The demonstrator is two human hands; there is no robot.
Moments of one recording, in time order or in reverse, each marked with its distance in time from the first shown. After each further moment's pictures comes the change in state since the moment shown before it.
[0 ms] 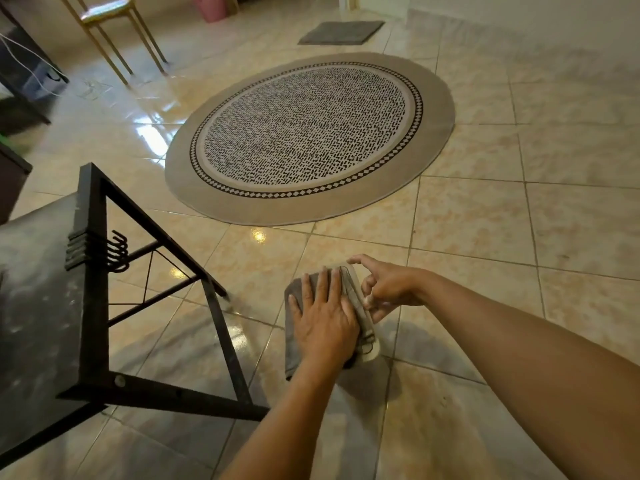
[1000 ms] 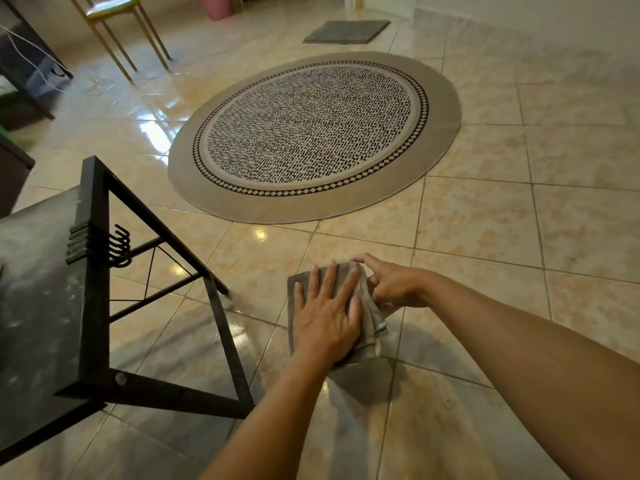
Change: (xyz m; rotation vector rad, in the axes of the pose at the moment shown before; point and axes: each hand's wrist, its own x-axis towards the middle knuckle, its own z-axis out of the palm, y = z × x) left_hand 0.005 -0.010 -0.010 0.039 0.009 0.163; right_hand 0.002 -0.002 0.004 -0.022 -0.009 -0.006
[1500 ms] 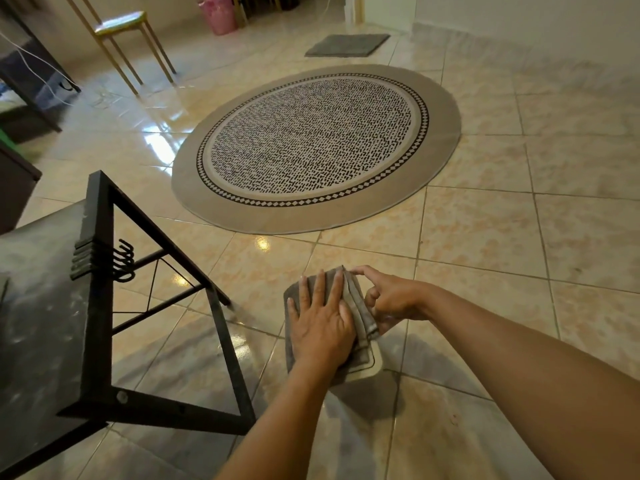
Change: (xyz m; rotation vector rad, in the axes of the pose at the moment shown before) left_hand 0.007 -0.001 -0.005 -0.064 -0.019 -0.150; right_hand 0.002 -0.003 0.002 -0.004 0.002 0.003
